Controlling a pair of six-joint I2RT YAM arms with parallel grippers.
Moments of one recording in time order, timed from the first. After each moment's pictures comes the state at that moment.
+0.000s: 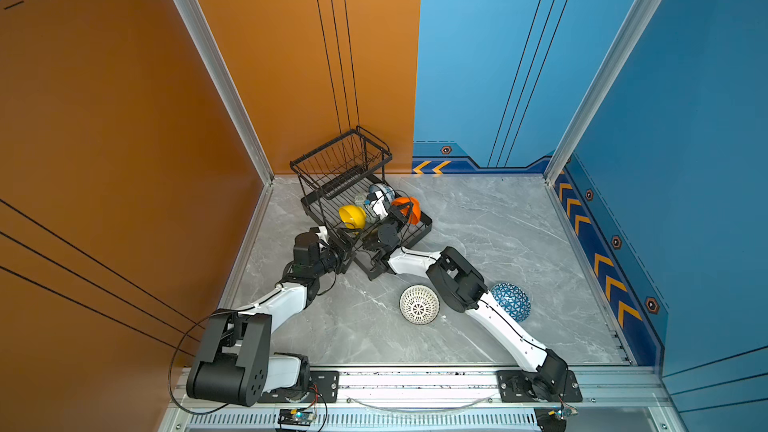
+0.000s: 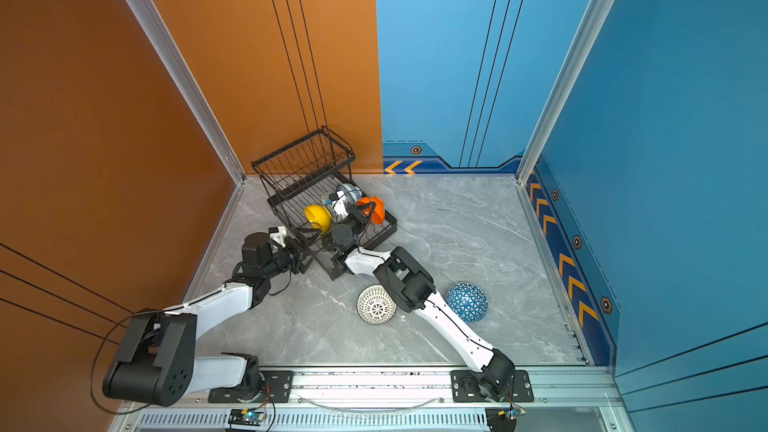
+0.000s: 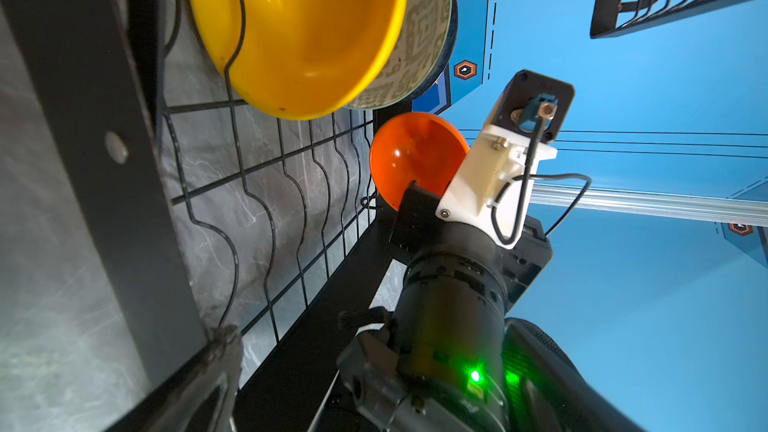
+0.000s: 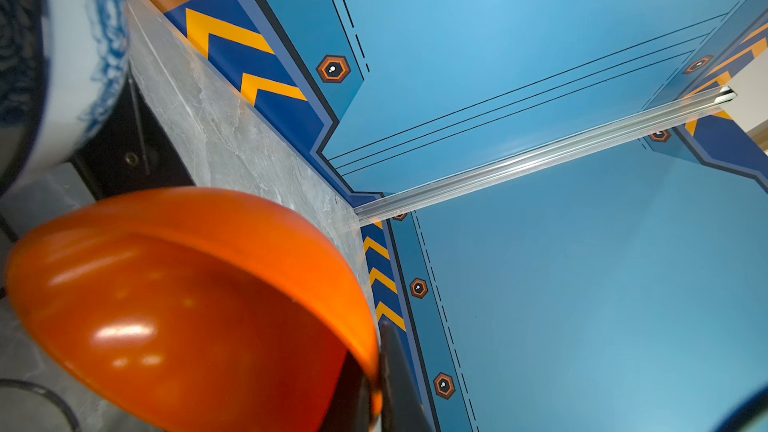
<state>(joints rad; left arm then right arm) -0.12 1.33 0.48 0.45 0.53 -1.28 0.88 2.73 2.05 1.30 1.57 -1.82</state>
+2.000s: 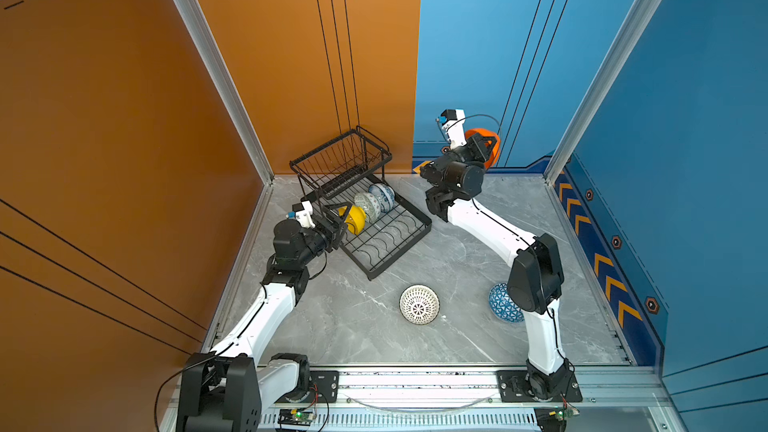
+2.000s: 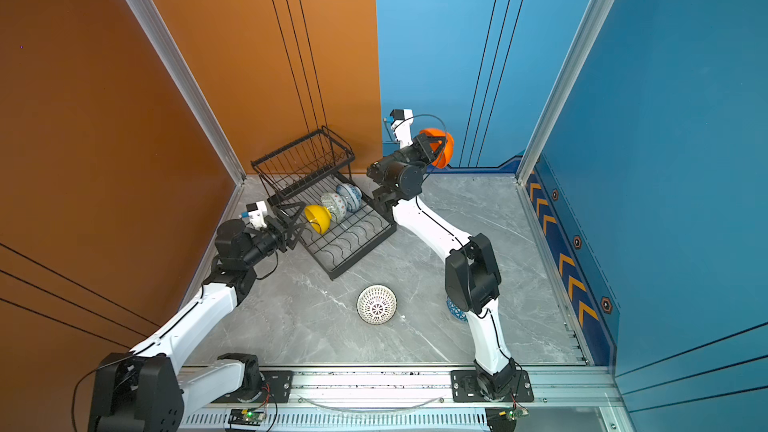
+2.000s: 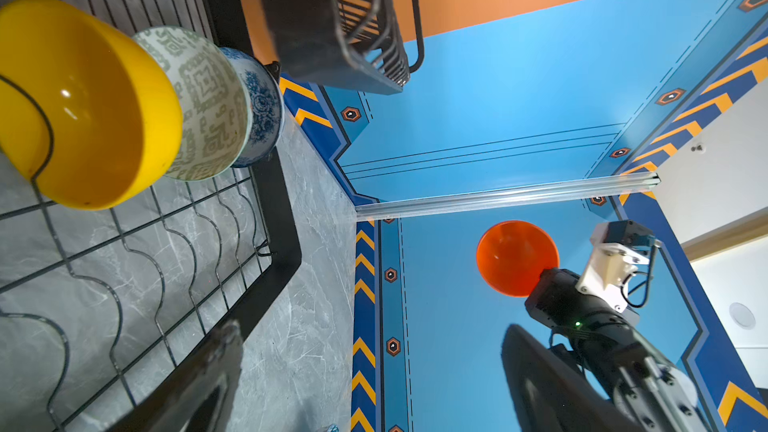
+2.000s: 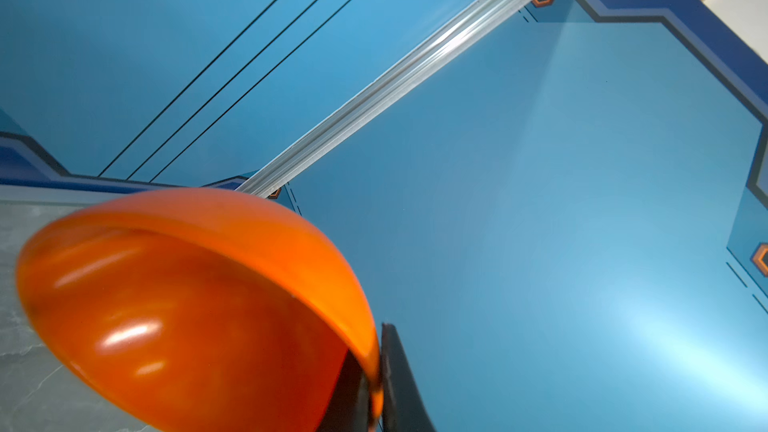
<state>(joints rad) -0.08 1.13 0.63 0.38 0.52 -1.30 0.64 2.07 1.96 1.30 1.57 -2.09</state>
